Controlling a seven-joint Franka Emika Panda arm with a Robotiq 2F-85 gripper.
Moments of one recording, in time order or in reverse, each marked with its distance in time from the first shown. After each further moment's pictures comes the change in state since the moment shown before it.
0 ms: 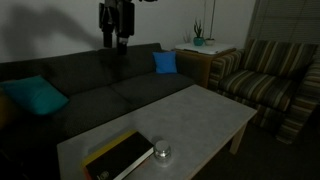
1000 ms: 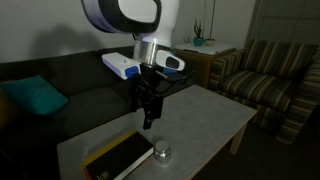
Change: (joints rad) arm -0.086 0.483 -0.016 0.130 0.004 0.243 -0.058
